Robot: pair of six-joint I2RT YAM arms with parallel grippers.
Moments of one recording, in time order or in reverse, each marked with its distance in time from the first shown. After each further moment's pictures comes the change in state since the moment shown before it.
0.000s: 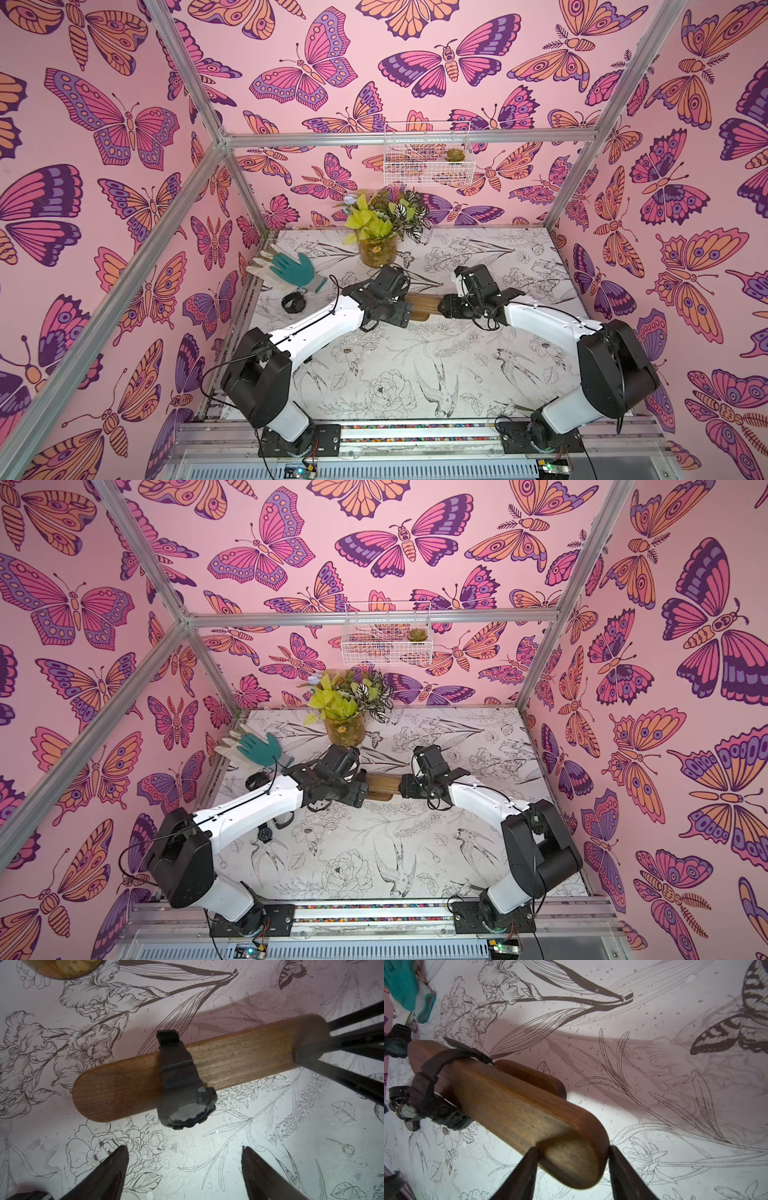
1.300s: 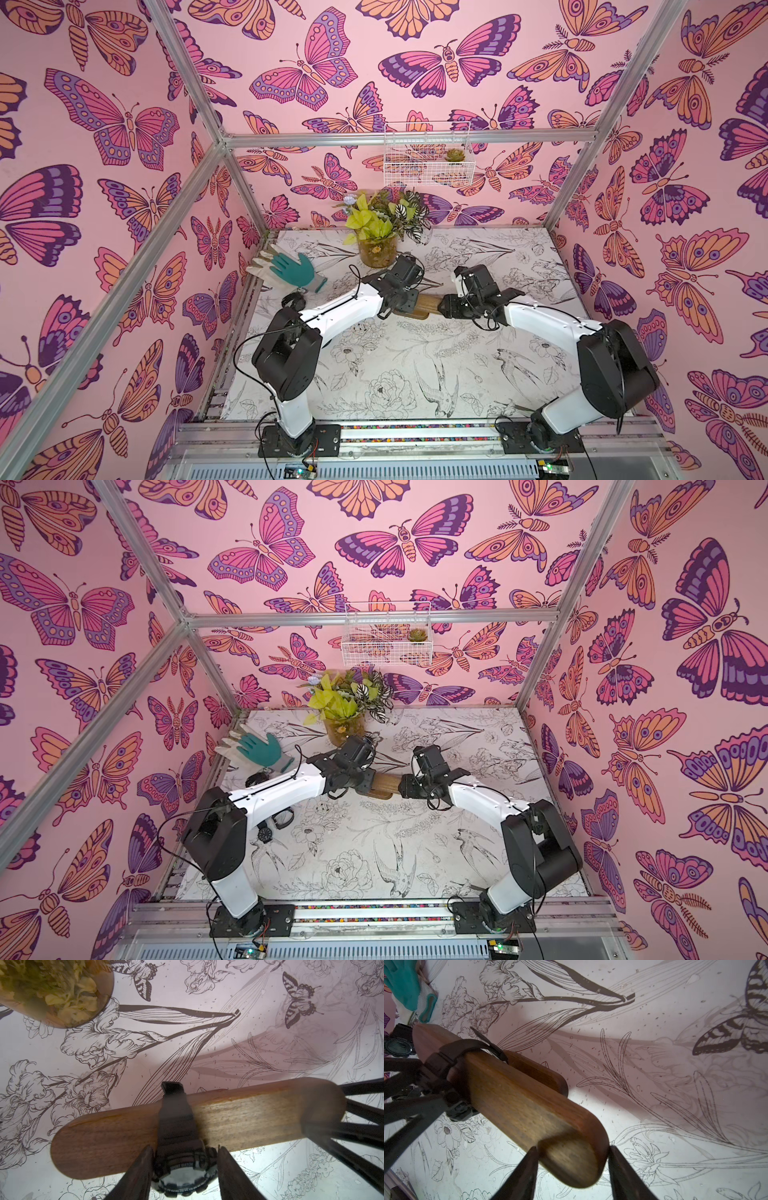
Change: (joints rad) left arm -0.009 0.197 0.179 0.054 -0.076 0.027; right arm 0.000 0.001 0.000 0.003 -0.005 0.000
